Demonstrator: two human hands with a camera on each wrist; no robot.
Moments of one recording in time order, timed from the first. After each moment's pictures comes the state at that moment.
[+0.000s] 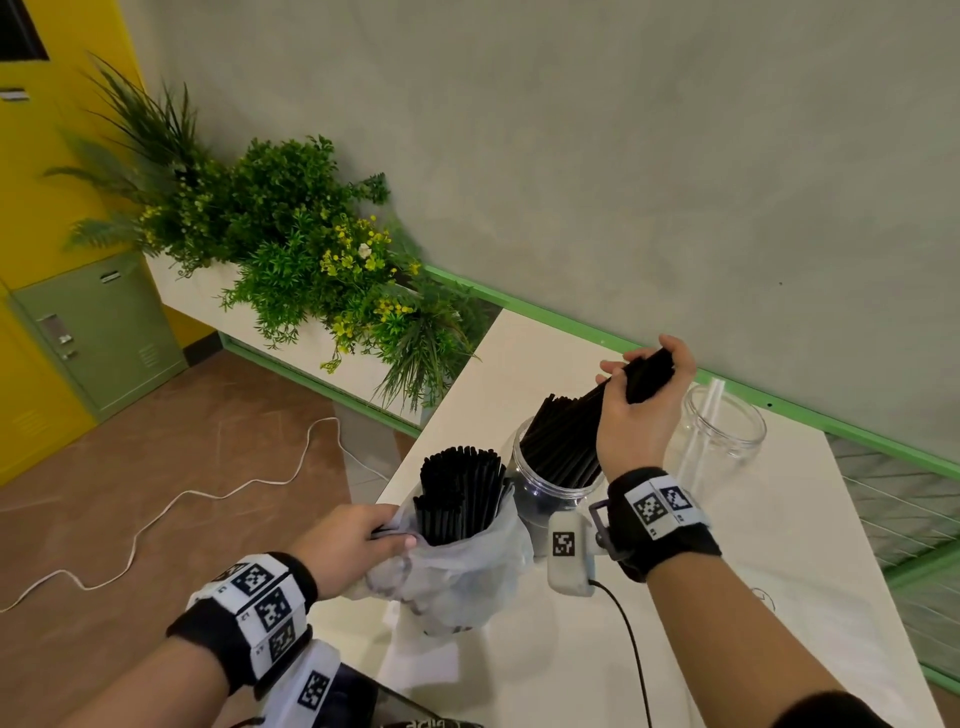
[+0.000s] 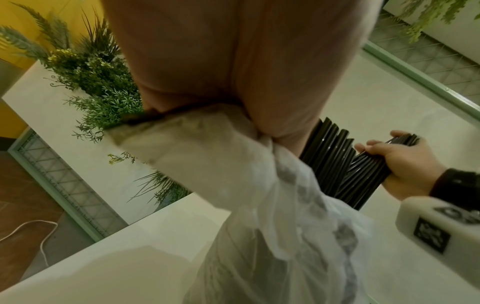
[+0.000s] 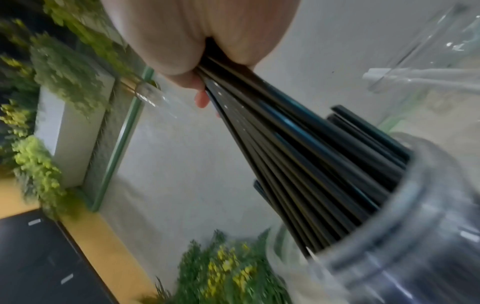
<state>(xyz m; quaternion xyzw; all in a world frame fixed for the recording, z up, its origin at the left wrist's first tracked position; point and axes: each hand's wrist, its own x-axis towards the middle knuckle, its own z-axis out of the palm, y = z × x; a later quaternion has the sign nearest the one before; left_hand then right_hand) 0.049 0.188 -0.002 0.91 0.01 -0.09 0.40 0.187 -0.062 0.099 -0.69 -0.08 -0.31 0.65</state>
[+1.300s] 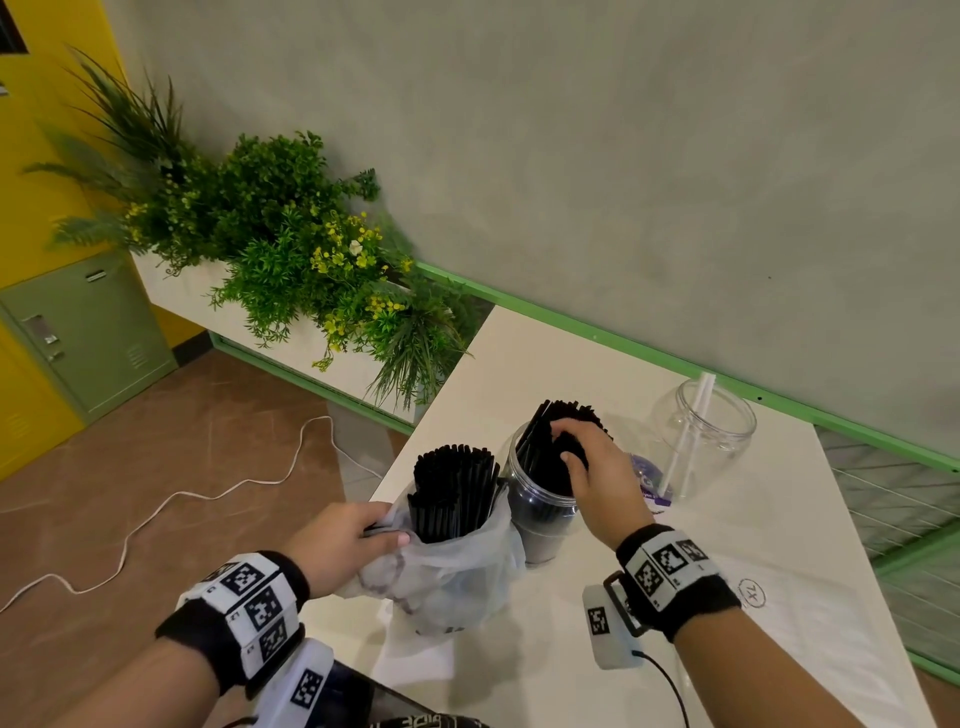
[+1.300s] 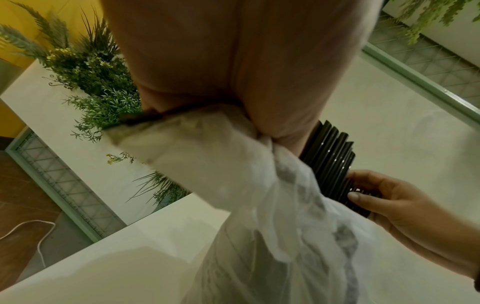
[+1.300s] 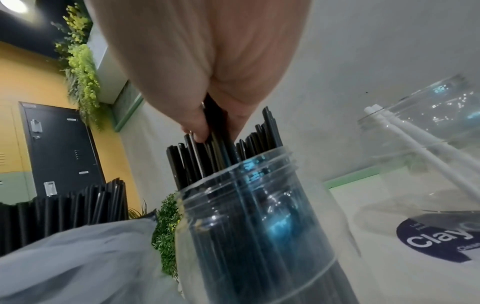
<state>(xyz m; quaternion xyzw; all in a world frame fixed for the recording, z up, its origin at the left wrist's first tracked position) 0.048 0.186 -0.001 0.91 0.01 -0.09 0.41 0.162 -0.101 0.041 -0.89 -0.24 -0.08 0.37</state>
